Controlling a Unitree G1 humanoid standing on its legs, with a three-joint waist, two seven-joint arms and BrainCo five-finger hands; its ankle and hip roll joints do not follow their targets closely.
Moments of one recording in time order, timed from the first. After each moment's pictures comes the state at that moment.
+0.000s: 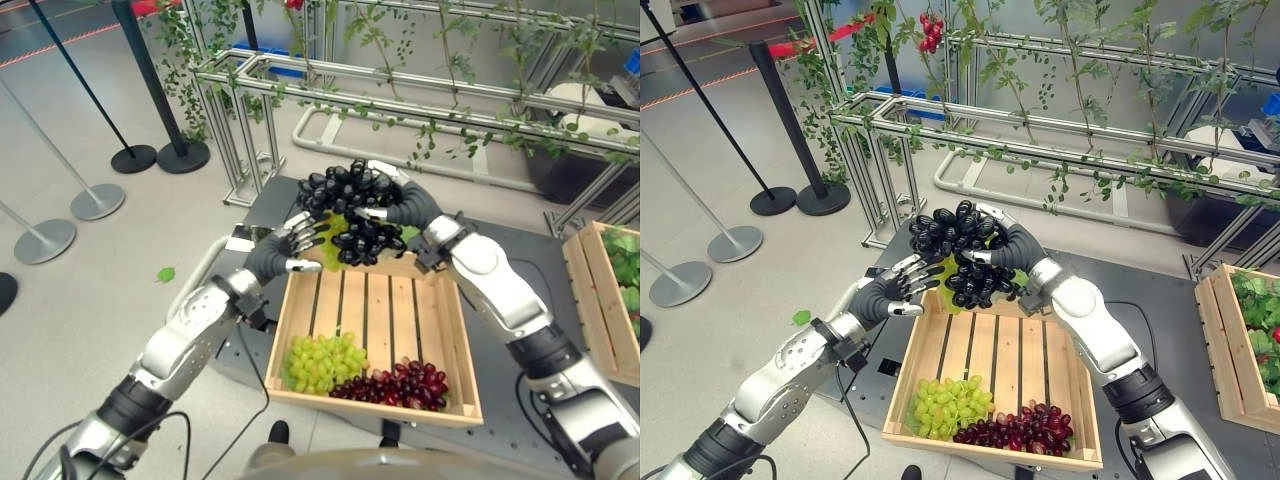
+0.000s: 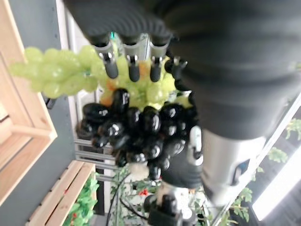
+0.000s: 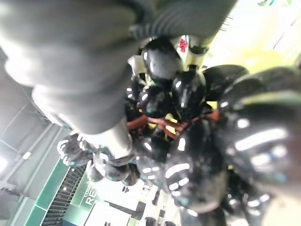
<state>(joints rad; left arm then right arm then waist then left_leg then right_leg) -0.19 0.63 -0.42 -0.16 -0.72 0.04 -0.23 -0.44 -0.52 0.34 -0.07 0.30 0.01 0.16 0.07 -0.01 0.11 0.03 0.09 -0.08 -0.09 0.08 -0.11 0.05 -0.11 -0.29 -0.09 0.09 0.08</state>
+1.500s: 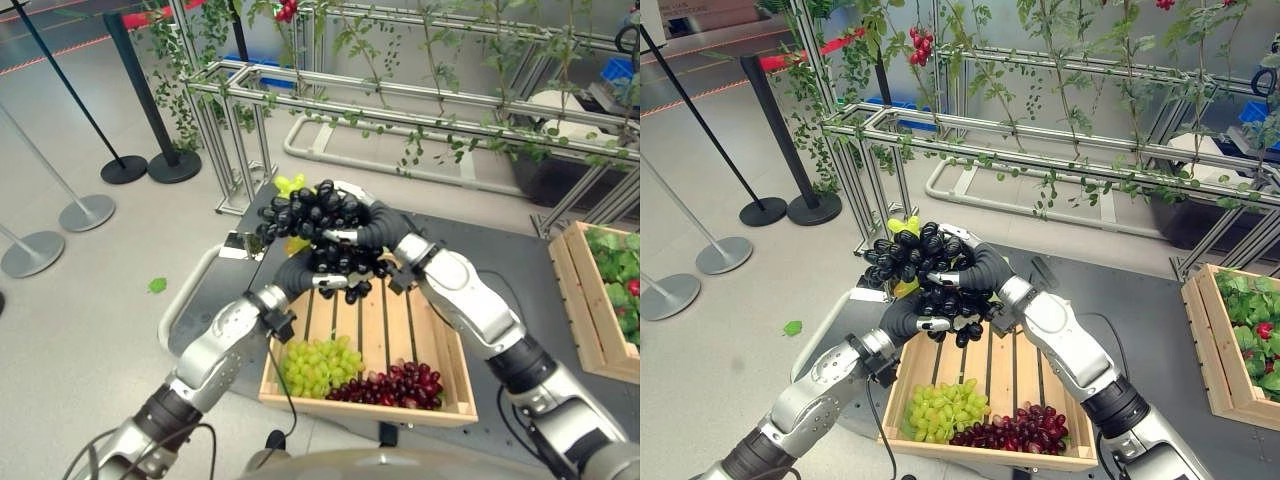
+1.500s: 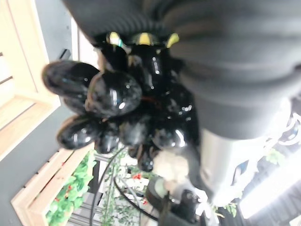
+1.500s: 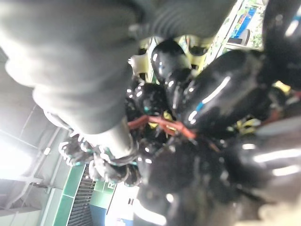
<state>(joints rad) -0.16 0.50 -0.48 -0.12 -0.70 0.05 -0.19 -0.41 -0.44 0.44 -0.12 0.38 0.02 0.17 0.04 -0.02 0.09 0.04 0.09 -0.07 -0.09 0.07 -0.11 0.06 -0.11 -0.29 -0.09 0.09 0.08</state>
